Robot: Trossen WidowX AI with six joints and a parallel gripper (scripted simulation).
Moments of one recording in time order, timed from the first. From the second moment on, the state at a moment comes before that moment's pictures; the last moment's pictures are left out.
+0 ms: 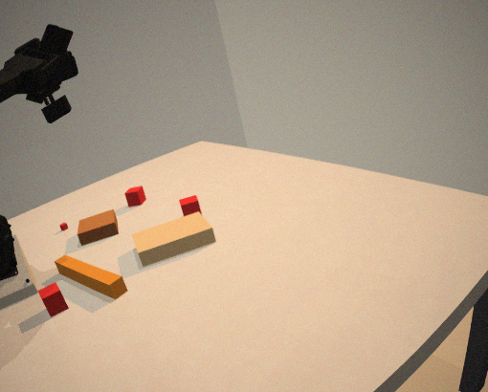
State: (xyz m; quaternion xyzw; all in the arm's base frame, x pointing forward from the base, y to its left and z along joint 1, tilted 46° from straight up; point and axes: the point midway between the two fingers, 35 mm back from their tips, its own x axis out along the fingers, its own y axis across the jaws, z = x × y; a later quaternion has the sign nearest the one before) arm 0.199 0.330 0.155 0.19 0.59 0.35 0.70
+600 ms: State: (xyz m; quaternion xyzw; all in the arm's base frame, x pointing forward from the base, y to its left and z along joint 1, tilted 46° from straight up) arm 0.199 0.279 0.030 0.10 0.69 0.07 0.72
